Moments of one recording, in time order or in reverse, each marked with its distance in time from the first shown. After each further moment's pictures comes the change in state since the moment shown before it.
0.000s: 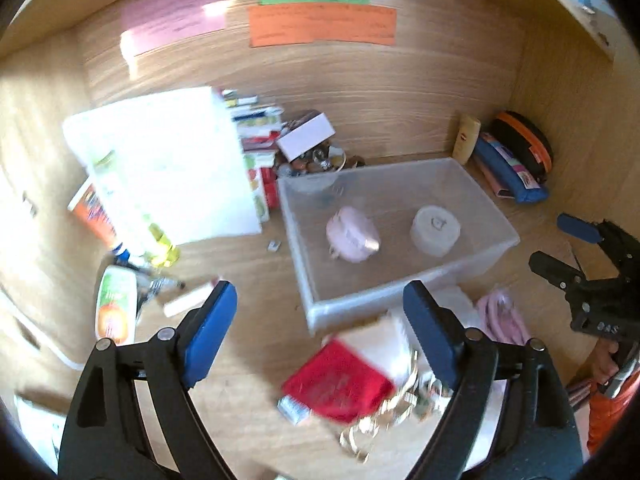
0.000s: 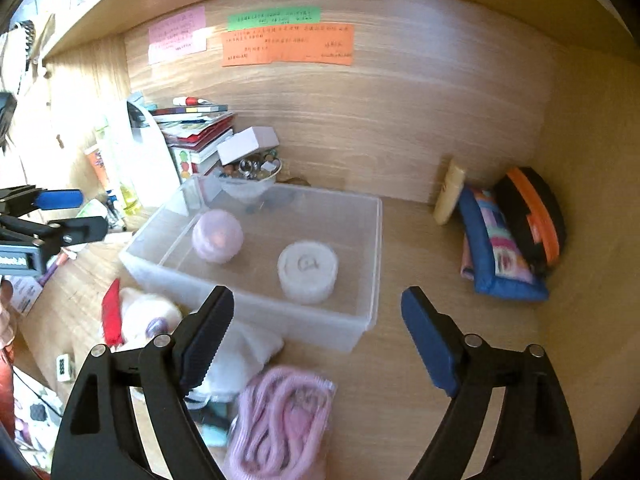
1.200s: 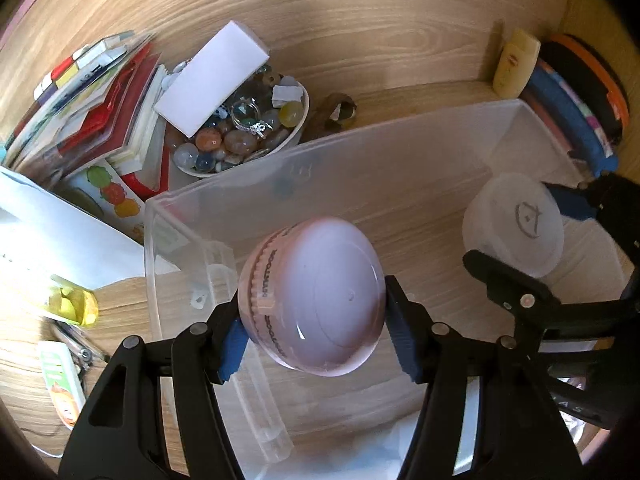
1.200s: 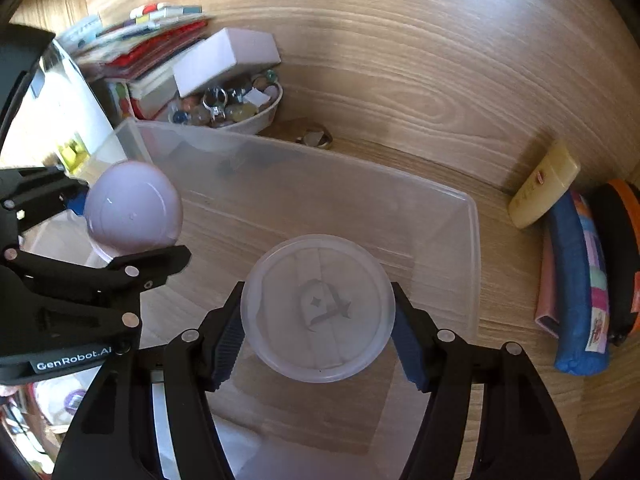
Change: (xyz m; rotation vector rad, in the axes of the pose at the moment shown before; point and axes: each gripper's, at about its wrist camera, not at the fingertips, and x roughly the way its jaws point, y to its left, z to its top) left arm 0.171 -0.050 0.065 0.118 0.298 0.050; right arm 0.161 0.007 0.046 -0.109 0.279 0.022
